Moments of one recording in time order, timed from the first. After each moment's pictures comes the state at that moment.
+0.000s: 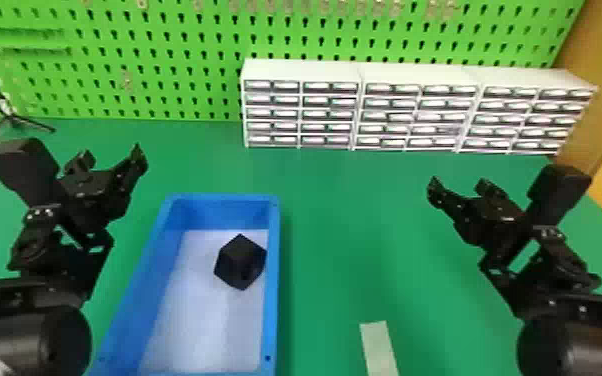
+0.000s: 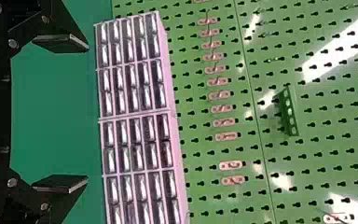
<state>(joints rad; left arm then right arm) -0.02 0.05 0.13 -1.83 0.22 0.22 -0.03 -0.02 -0.03 -0.18 -1.81 -0.18 0.33 0.26</state>
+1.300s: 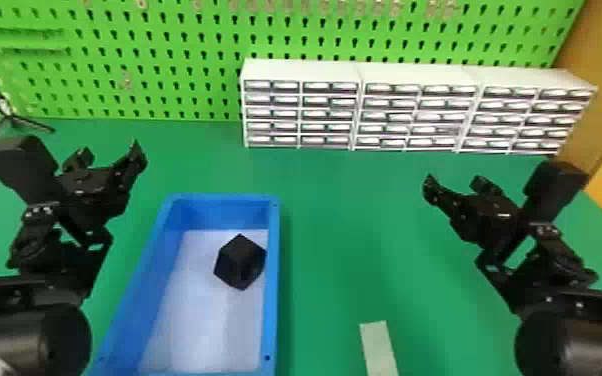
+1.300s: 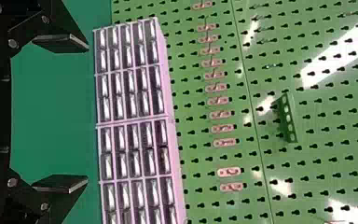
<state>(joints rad) -0.02 0.05 0.13 -1.83 0.22 0.21 -0.03 -0.02 -0.04 -0.16 -1.81 -0.19 0.33 0.26</state>
